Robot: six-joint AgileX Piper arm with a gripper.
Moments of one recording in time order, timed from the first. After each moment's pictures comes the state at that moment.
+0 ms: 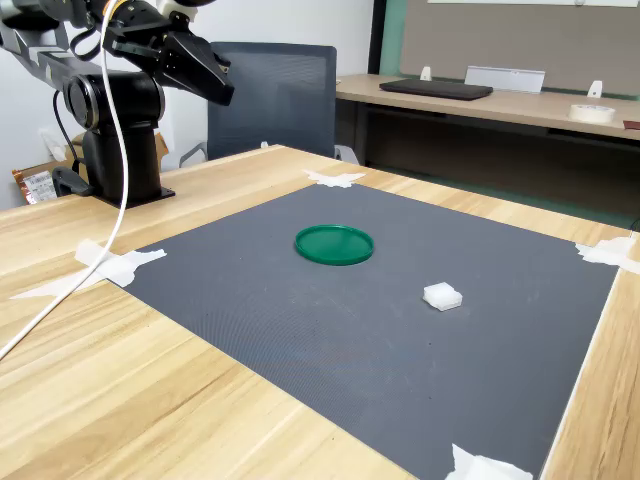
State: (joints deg) arm -3.1 10.7 -8.6 10.8 18.0 -23.5
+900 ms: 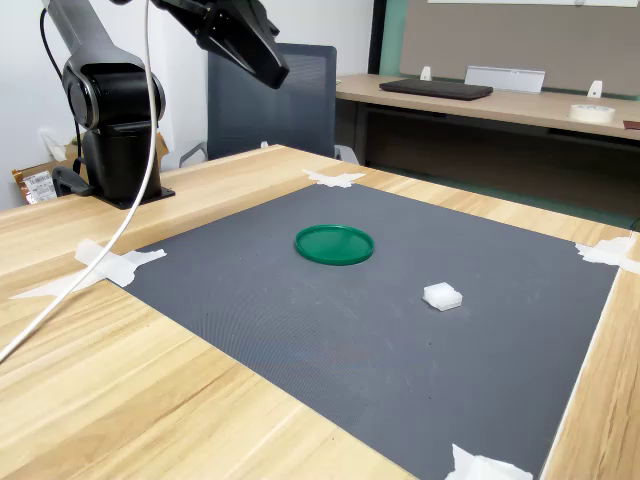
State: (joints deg) arm -3.1 48.9 -31.1 11.0 16.9 -26.8
